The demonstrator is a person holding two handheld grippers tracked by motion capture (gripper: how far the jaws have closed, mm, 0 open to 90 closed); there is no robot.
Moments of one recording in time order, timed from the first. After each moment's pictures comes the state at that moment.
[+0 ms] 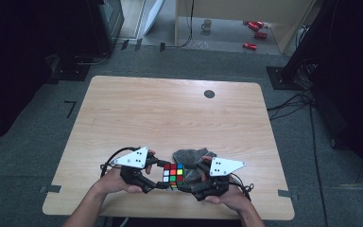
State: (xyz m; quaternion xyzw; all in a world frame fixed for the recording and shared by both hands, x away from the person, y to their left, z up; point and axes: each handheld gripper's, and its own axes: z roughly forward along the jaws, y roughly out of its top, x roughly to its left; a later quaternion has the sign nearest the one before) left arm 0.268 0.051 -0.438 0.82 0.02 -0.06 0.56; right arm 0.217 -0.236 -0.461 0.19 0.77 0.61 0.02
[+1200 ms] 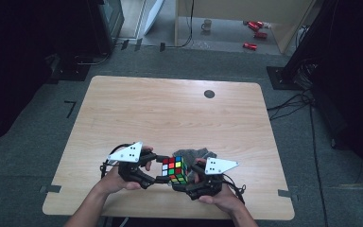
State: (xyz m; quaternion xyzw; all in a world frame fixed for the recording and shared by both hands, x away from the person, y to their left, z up) left arm 0.269 0.052 -0.439 0.79 0.05 -0.07 0.60; right arm 0.222 -0.222 -0.480 0.22 0.74 0.64 -0.02
